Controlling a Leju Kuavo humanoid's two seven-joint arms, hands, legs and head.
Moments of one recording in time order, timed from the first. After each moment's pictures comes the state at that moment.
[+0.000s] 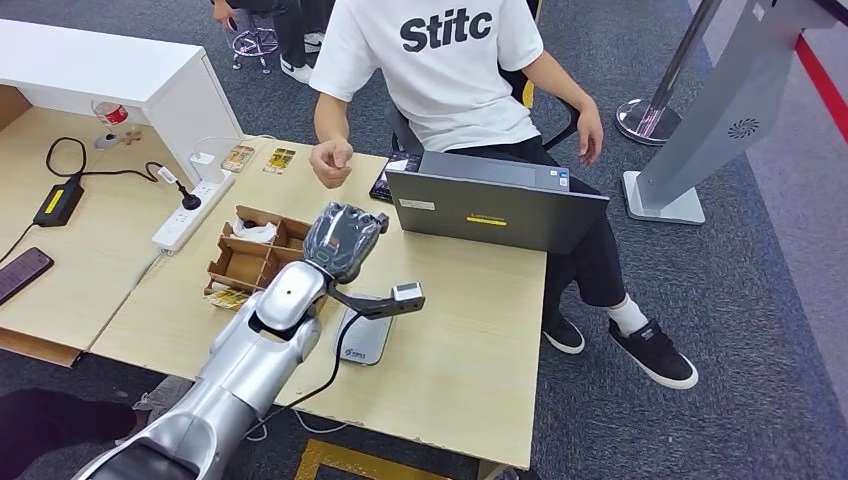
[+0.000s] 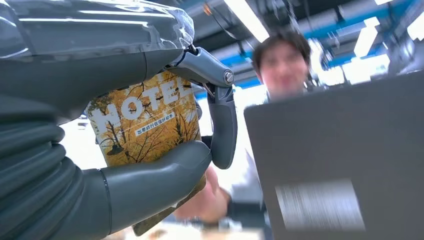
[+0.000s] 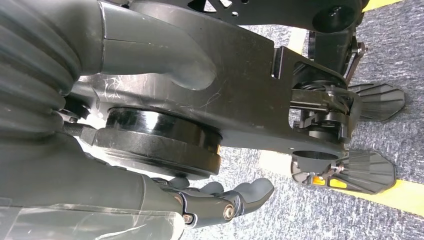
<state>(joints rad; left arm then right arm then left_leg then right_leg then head) -0.59 -0.06 -0.30 -0.90 -1.48 0.30 -0.16 -0.31 0.14 0.99 -0.10 -1.14 -0.16 0.19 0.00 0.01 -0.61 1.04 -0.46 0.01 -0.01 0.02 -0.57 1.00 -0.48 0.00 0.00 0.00</state>
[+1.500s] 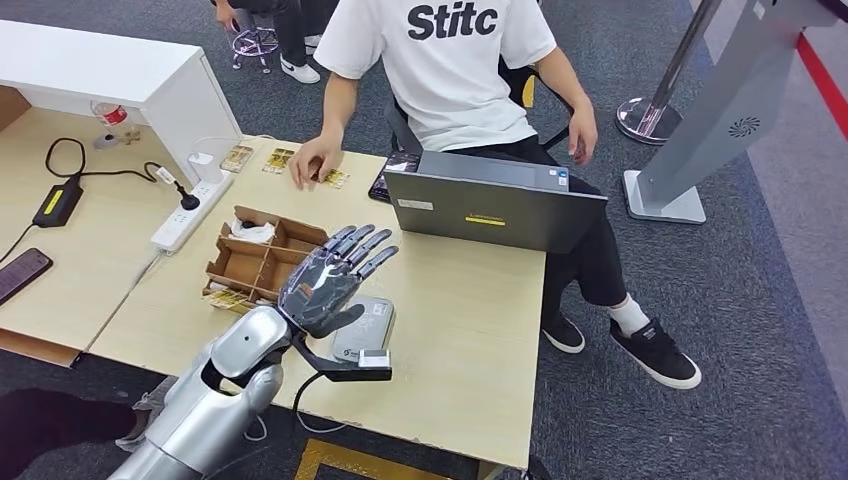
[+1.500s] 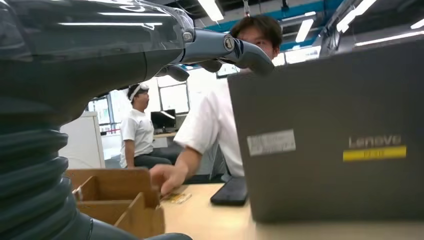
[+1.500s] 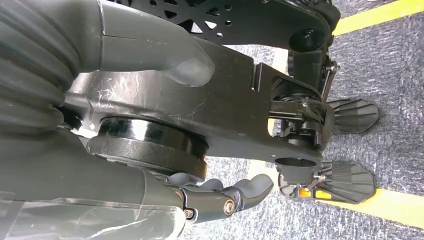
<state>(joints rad) -0.34 0.14 -0.39 -1.28 -1.24 0.15 -0.32 -0.33 0.11 1.00 -0.09 -1.24 -0.12 0.19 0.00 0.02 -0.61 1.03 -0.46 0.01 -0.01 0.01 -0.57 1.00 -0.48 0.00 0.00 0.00</state>
